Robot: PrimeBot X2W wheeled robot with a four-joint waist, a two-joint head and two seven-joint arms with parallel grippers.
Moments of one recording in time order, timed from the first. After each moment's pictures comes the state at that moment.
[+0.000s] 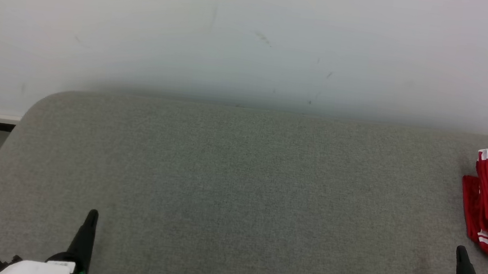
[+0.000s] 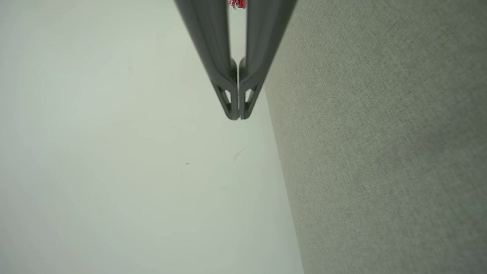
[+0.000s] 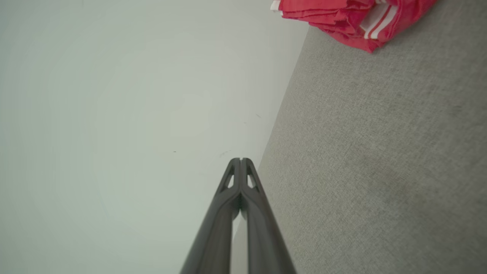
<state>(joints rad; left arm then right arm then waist) -0.08 0.05 0.08 0.24 -1.49 -0.12 0.07 -0.08 -0.04 -0.11 0.25 1.48 0.13 0.08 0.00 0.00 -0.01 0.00</state>
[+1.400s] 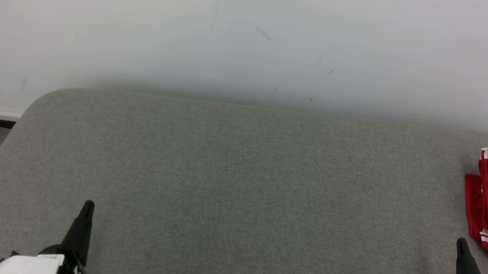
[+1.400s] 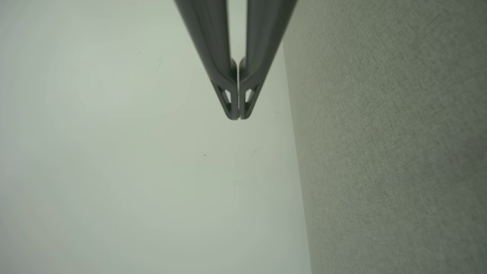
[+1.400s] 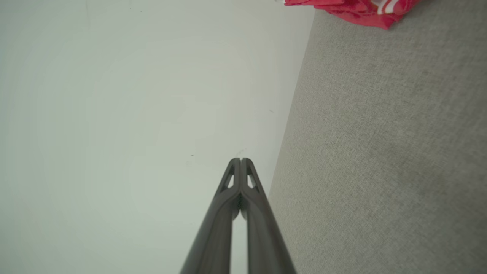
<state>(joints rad) -0.10 0.05 0.11 0.24 -1.62 -0.13 0.11 -0.10 -0.05 -0.11 0.25 1.61 0.13 0.11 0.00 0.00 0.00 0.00</state>
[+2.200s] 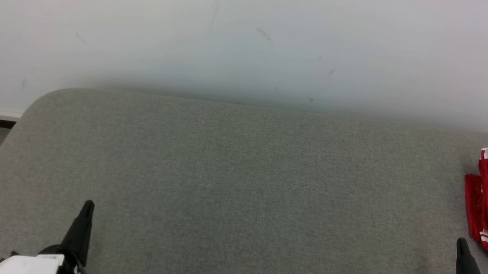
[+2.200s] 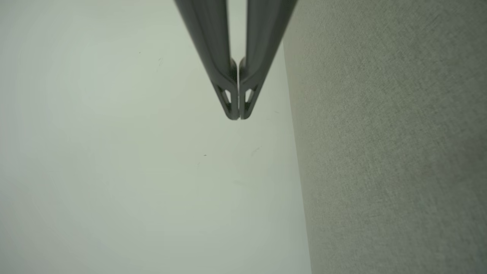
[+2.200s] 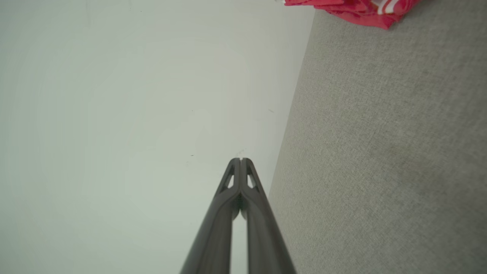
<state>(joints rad) -0.10 0.05 0.11 0.24 -1.62 -0.13 0.11 -0.10 -0.05 -0.11 0.25 1.61 0.13 0.11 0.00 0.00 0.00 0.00</state>
